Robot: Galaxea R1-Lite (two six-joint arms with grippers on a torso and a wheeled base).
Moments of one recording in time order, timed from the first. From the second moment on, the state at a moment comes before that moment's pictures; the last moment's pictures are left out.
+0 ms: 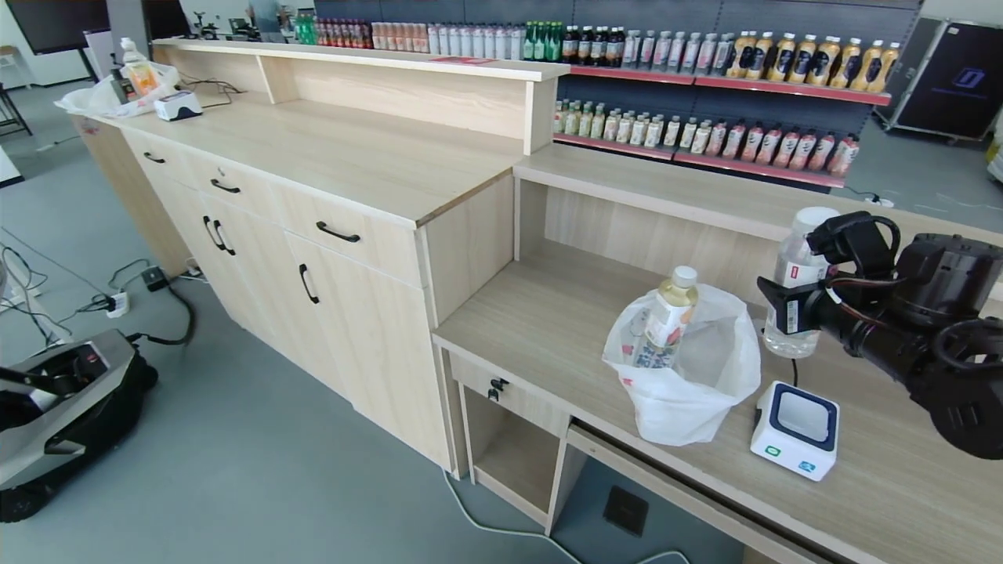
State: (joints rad) left arm 0.00 0.00 0.00 0.00 0.00 0.00; right arm 0.05 1.80 -0.70 -1.05 -0.10 -0.32
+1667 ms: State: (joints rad) left arm 0.00 0.00 0.00 0.00 0.00 0.00; right arm 0.10 2.43 -0.87 -1.39 0.01 -0.13
